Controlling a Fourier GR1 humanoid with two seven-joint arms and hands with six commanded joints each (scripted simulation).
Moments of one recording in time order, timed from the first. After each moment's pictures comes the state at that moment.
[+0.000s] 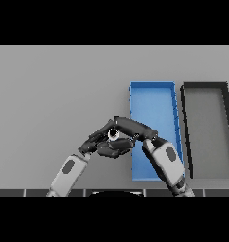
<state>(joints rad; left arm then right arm) -0.20 0.03 -0.45 -1.61 -0.09 -0.32 0.05 -0.50 -0.03 0.31 -1.85 -0.28 0.57 0.44</state>
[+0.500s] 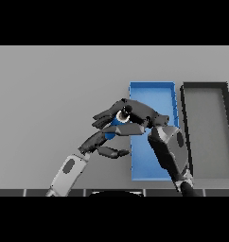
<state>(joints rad) -0.21 0.04 -0.45 -1.59 -0.11 -0.32 0.08 -0.72 -0.06 0.15 -1.84 -0.65 0.41 0.60</state>
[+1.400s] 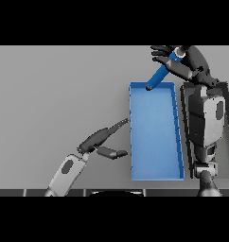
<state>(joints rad) -0.20 0.06 -0.46 -1.60 -0.13 -0.32 0.11 -0.88 -0.34 -0.19 -1.39 -0.52 0.30 0.50</state>
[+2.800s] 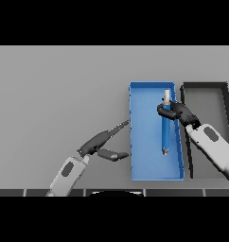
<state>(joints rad) -0.17 0.05 -0.47 -1.65 -0.12 -0.31 0.14 -0.62 -0.84 0.74 -1.37 -0.75 -0.12 0.61</state>
